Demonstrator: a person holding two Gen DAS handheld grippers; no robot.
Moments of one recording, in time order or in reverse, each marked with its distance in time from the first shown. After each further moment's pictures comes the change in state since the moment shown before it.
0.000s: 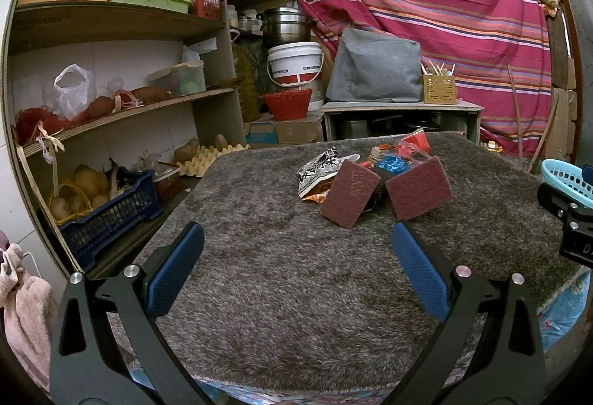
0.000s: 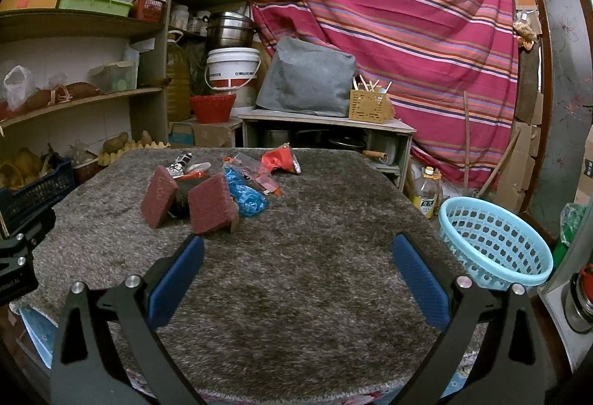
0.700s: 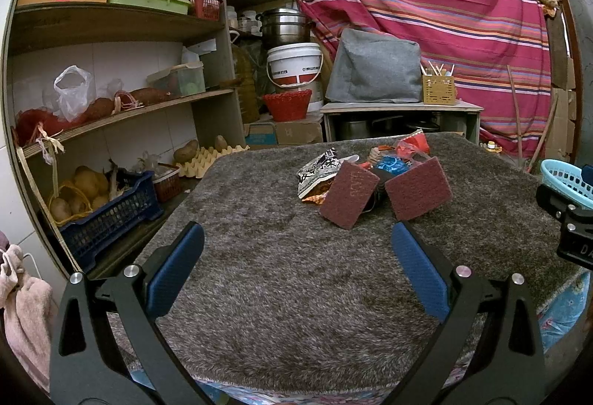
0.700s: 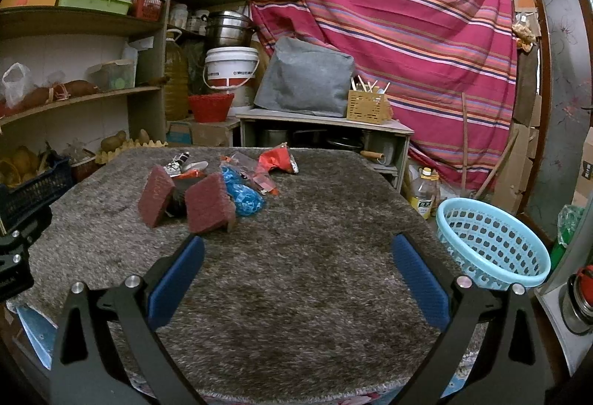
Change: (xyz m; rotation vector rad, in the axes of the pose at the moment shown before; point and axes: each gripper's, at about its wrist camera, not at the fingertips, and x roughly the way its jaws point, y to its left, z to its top) left arm 0.000 0.000 0.001 0.002 -0.001 0.001; right arm 0.000 -0.002 0.000 -0.003 0.000 -0.004
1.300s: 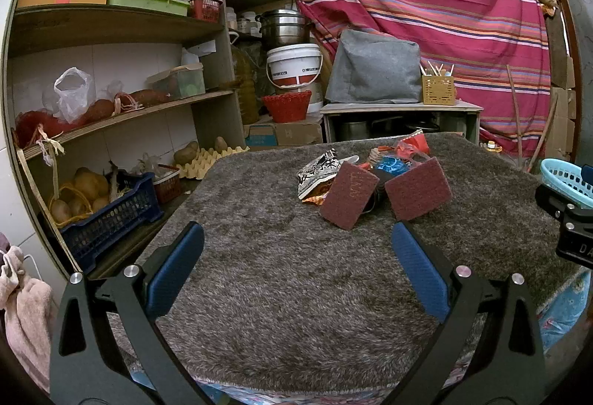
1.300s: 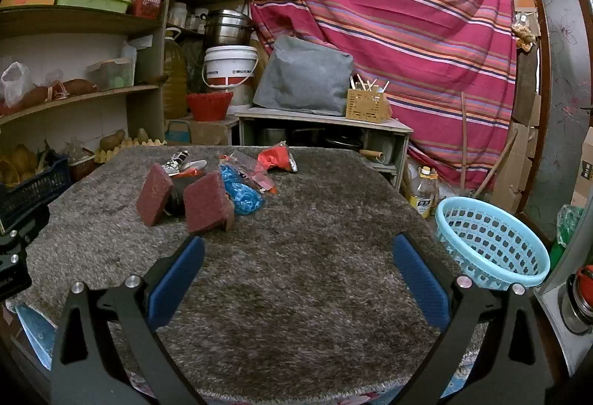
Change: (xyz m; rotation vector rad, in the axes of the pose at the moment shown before) left arm 0.000 0.000 0.000 0.001 -0.001 0.002; right arm 0.001 -0.005 -0.001 0.000 0.004 -0.003
